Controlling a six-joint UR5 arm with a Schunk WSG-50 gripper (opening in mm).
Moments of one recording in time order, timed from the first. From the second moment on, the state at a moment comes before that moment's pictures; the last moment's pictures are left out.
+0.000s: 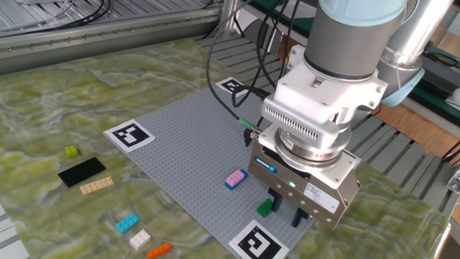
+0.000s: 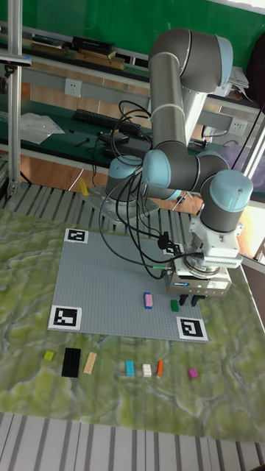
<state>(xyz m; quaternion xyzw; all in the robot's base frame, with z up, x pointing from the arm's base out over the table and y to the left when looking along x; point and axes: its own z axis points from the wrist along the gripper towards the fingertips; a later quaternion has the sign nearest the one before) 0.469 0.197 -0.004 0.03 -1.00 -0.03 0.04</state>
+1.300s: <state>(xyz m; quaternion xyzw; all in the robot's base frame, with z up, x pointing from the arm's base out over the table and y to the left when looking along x) 0.474 0.191 -0.001 0.04 -1.00 -0.03 0.04</state>
